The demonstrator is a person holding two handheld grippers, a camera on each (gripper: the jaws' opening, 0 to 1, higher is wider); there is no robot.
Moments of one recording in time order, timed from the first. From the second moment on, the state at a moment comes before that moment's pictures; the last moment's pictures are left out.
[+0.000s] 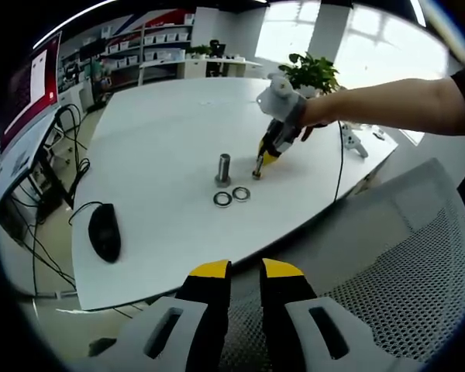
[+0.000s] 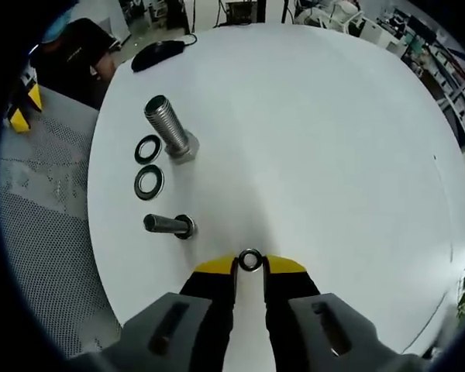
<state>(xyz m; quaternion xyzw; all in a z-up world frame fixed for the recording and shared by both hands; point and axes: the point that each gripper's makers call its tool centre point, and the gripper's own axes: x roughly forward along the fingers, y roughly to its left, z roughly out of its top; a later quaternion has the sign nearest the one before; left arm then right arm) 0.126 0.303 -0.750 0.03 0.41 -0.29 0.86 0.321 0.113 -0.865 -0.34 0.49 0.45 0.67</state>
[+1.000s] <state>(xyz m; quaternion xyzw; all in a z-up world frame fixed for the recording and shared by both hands) 0.127 0.303 -0.750 0.03 0.41 -0.29 0.86 0.327 0.111 -0.867 -0.35 0.46 0.44 0.69</state>
